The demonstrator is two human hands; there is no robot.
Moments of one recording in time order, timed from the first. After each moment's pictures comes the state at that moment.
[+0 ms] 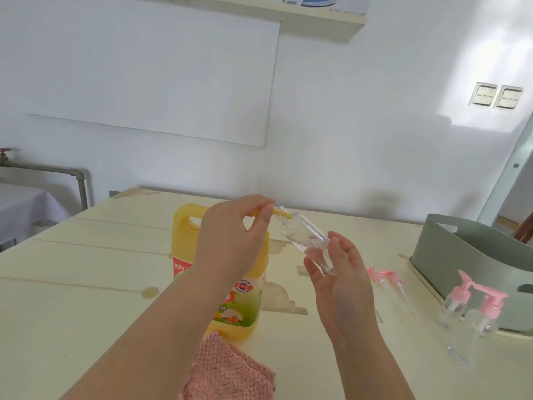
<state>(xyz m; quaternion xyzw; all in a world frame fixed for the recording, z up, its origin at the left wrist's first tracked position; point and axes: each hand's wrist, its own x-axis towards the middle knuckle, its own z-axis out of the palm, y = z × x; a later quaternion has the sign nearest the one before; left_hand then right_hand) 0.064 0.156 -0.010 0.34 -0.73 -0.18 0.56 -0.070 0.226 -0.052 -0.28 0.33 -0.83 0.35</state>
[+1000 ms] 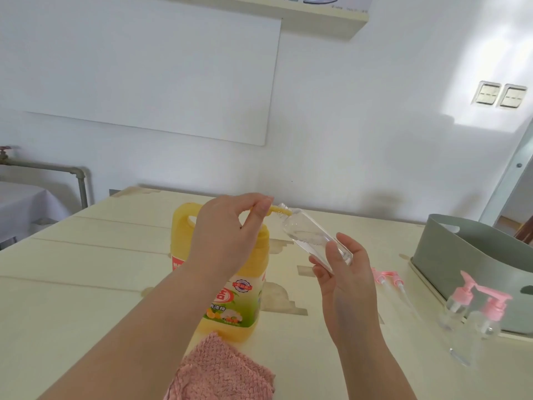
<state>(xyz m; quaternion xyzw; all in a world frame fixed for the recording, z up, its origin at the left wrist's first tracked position) 0.068 0.146 -0.009 0.33 -0.75 -0.17 0.55 -0.077 0.228 -0.061 -0.32 0.41 -0.80 0.30</state>
